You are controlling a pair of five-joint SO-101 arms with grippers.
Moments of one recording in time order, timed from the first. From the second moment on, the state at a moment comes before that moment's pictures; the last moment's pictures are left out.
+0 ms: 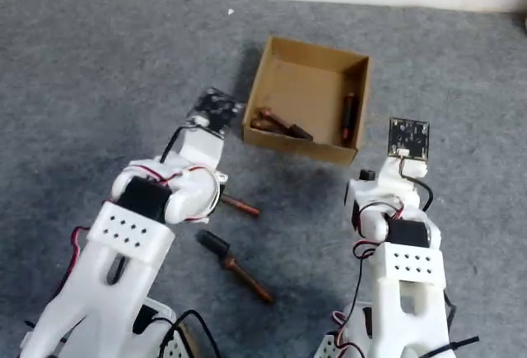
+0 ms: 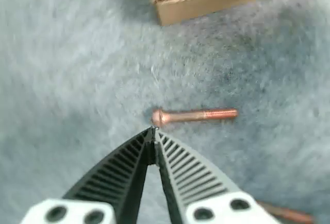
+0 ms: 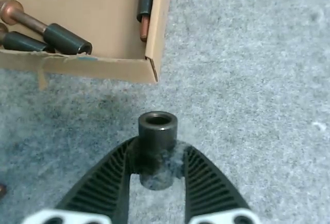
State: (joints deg) left arm 15.0 -41.5 45.0 65.1 1.5; right arm -0.4 -50.9 66.7 42.2 1.0
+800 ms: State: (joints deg) left arm 15.0 -42.1 53.6 61.0 44.2; right arm -0.4 -50.9 66.7 42.2 1.0
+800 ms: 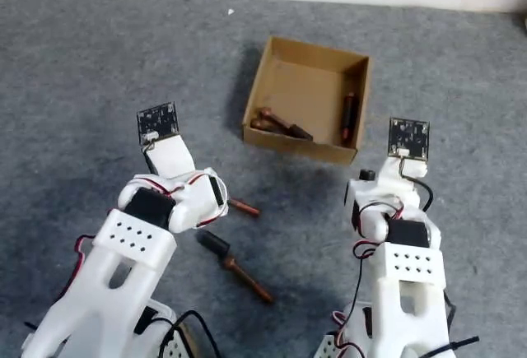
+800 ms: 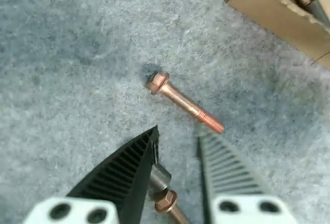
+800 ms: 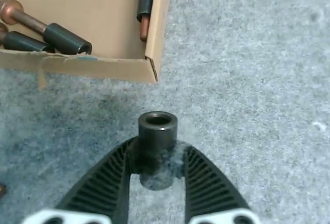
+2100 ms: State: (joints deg) left arm 14.6 3.8 35.0 48.2 53.1; right arm -0.4 -50.9 66.7 41.8 2.1
